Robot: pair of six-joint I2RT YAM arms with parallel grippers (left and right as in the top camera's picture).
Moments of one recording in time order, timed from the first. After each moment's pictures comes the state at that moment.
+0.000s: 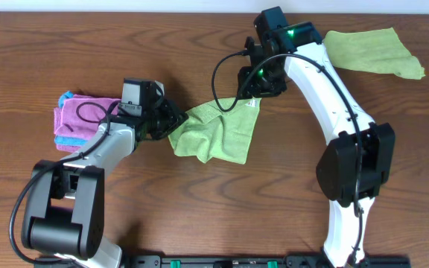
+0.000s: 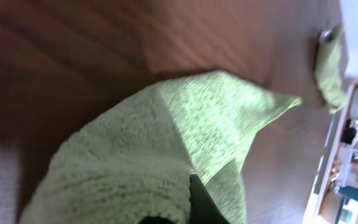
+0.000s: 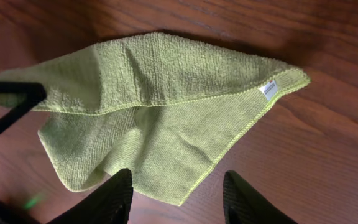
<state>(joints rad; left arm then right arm) -0.17 1.74 0.91 -0.10 0.57 -0.80 0.33 2.14 2.00 -1.27 -0.28 0.15</state>
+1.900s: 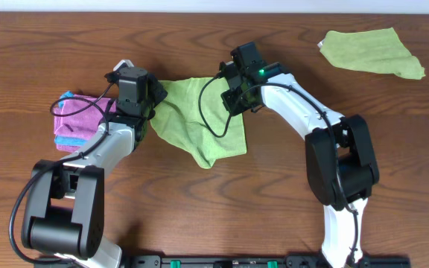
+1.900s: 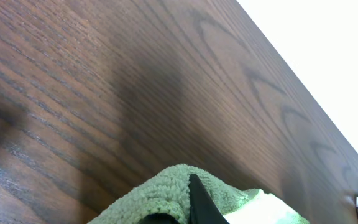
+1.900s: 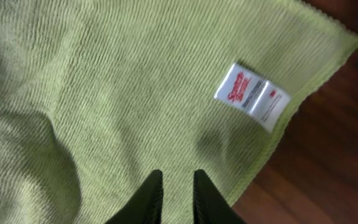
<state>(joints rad) -0.17 1.74 0.91 0.17 -0.01 -0.88 0.43 2.15 1.61 -0.69 -0.19 -0.05</state>
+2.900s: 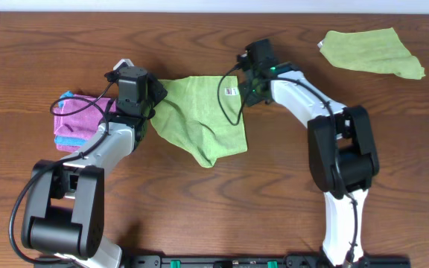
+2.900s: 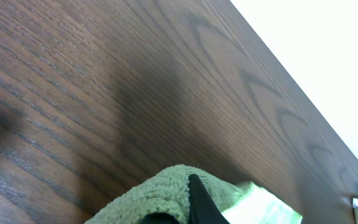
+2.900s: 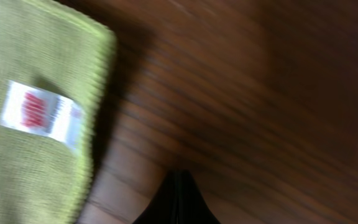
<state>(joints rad) -0.17 1.74 0.91 0.18 -0.01 -0.88 0.33 2.22 1.61 -0.56 0.03 -0.12</state>
